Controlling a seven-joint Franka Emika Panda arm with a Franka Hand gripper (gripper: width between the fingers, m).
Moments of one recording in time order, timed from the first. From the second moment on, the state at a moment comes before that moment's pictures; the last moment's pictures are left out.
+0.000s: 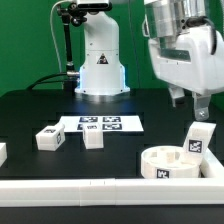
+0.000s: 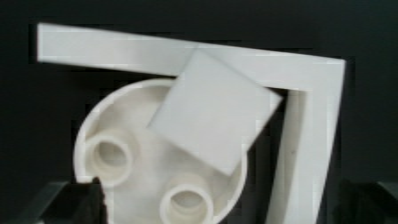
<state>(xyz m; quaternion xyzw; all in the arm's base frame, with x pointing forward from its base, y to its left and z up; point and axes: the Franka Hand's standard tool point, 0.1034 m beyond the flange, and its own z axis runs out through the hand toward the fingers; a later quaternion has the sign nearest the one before) 0.608 0.085 0.107 -0.80 0.59 0.05 0.07</state>
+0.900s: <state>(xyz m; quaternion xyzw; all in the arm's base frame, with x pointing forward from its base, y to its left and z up) 0.592 0.043 0.095 -0.94 0.33 0.02 0.05</state>
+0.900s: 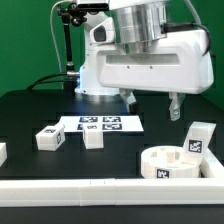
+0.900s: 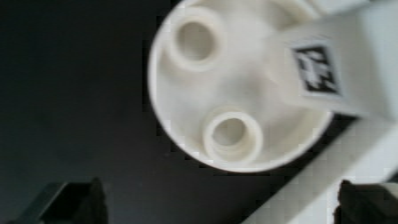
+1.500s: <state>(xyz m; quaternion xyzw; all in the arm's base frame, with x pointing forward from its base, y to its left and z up) 0.582 0.016 0.090 -1.00 0.02 0.01 0.01</state>
